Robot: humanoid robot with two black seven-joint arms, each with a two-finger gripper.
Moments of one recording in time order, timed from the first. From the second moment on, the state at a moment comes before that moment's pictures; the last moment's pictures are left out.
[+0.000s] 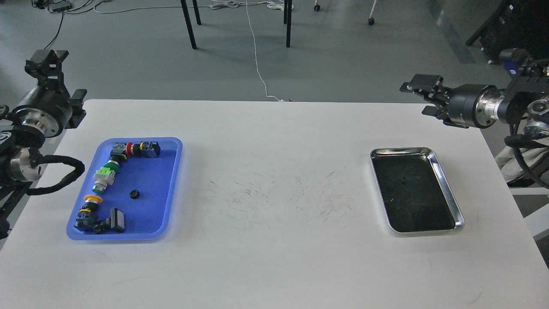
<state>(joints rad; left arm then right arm) -0.56 0.67 -0.95 -1.09 0.40 0.18 -0.12 1.18 -0.82 0.09 1.09 -0.48 0.29 -0.02</state>
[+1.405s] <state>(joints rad) -0.54 0.93 -0.29 -1.41 1.63 0.06 -0.10 0.65 -0.75 0.37 0.91 0.30 0.49 0.13</state>
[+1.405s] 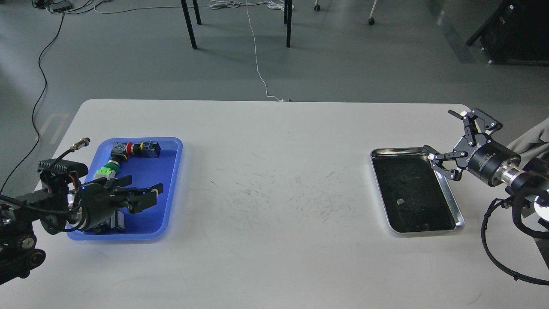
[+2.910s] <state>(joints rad) -0.48 0.80 -0.29 -1.12 1.89 0.12 -0.11 0.63 -0.72 0.54 0.95 0.29 0.49 0.13</state>
